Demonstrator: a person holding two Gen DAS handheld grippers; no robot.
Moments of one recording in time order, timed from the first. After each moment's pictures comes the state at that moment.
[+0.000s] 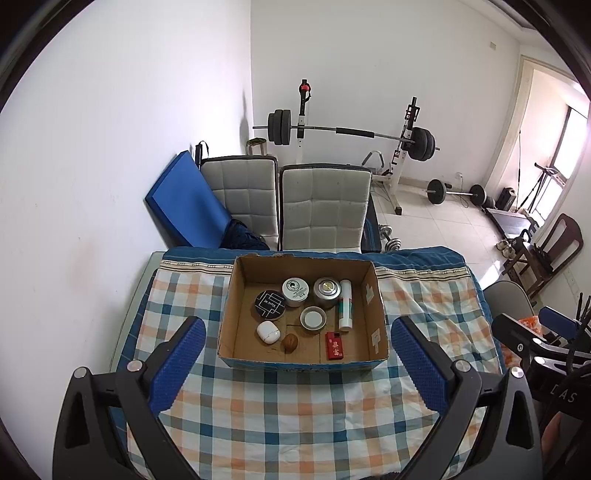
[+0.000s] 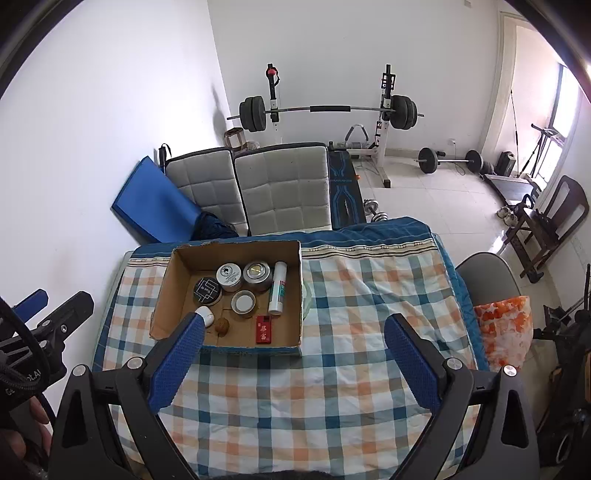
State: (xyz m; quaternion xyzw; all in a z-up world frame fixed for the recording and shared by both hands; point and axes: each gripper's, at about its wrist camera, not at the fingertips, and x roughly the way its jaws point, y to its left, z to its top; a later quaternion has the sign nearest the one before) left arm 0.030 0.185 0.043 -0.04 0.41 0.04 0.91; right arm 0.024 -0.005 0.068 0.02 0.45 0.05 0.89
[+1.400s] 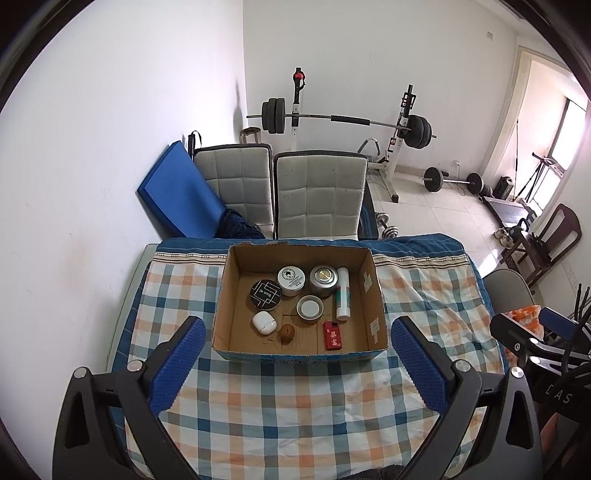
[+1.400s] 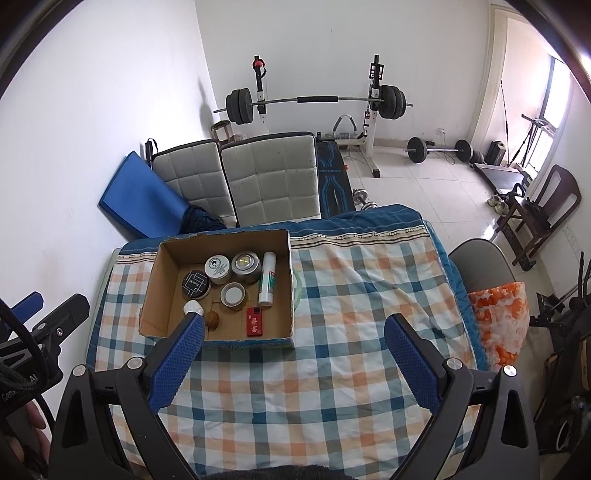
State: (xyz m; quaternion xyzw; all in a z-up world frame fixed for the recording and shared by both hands) left arm 0.038 0.185 0.030 -0.04 0.43 0.02 0.90; right arm 0.024 -0.010 0.052 0.02 0.46 0.02 0.89
